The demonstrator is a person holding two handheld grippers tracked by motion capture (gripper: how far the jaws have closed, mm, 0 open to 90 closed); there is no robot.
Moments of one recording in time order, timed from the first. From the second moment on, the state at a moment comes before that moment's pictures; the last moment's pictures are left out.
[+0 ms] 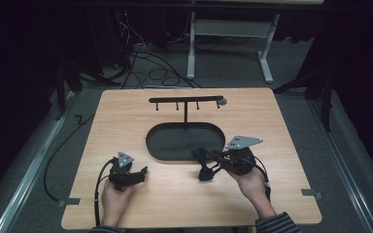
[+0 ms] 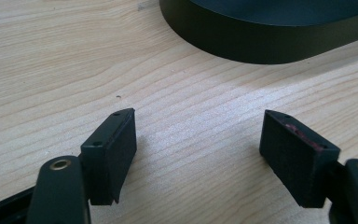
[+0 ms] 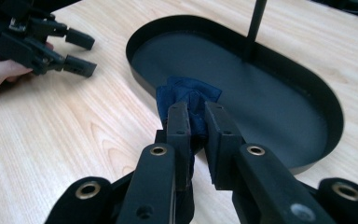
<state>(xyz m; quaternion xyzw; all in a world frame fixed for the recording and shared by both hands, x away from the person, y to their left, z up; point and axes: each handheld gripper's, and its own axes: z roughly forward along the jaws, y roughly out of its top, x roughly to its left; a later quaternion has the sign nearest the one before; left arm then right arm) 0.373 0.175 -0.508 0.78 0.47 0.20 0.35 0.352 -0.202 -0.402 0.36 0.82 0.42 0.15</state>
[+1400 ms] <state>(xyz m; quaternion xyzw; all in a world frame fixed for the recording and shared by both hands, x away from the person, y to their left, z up) 0.373 0.175 -0.508 0.78 0.47 0.20 0.35 0.413 -0.180 -0.352 0.33 0.82 0.43 0.19</state>
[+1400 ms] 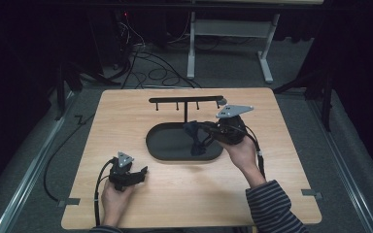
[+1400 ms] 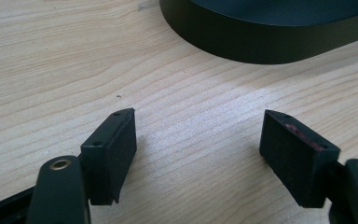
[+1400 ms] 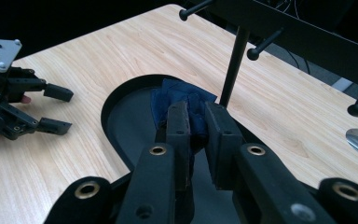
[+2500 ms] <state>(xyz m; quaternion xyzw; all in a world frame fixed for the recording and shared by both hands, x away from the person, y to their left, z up) 0.373 0.175 -0.508 0.78 0.47 0.20 0.35 0.440 -0.170 -0.339 0.32 0.83 0.41 0.21</state>
